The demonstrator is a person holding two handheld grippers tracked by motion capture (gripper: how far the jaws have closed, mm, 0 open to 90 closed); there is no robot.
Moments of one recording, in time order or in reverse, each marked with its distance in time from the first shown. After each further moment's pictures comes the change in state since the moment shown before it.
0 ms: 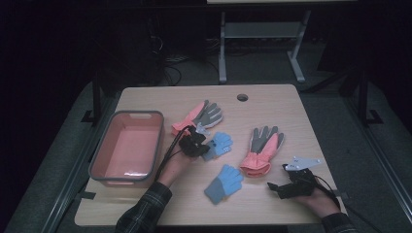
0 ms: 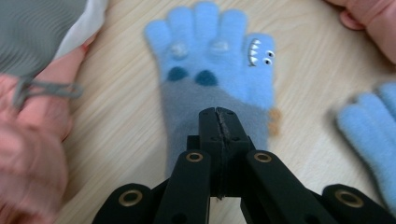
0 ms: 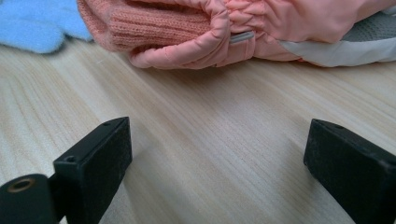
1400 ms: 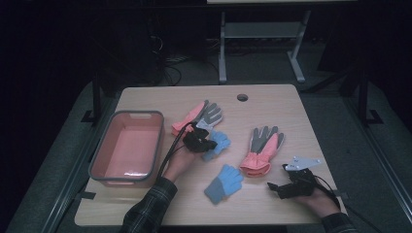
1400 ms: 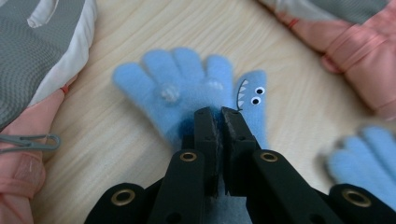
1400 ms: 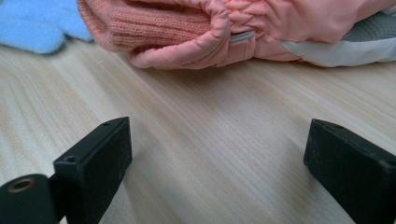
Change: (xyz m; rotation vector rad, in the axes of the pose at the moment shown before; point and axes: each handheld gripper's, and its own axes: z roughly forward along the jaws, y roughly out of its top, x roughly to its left) left arm 0.006 0.012 0.012 -0.108 -0.110 -0.039; right arm 0.000 0.000 0.000 0.000 0.000 0.000
